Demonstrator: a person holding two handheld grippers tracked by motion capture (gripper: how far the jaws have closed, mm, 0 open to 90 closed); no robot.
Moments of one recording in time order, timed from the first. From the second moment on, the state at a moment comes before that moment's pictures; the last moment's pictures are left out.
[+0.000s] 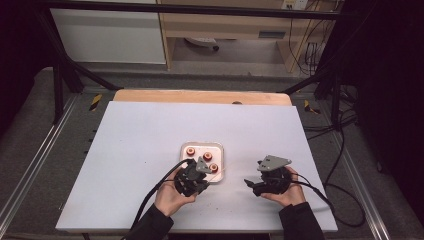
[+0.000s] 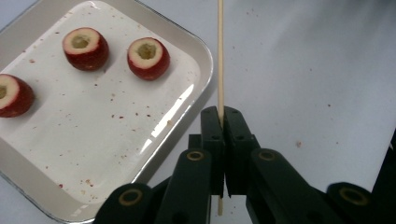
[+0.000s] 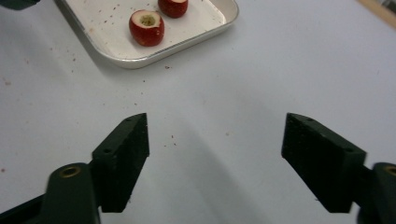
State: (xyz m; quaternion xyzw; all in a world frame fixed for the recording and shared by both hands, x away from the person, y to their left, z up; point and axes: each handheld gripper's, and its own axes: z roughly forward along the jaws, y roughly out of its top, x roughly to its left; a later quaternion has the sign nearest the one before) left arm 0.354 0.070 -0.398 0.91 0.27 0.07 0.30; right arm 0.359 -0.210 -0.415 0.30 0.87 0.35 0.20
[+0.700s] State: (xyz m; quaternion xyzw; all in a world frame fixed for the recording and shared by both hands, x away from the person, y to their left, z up) left arm 0.326 0.122 -0.420 0.83 0.37 0.10 0.40; right arm 0.369 -0.199 -0.410 0.36 0.85 0.37 0.12
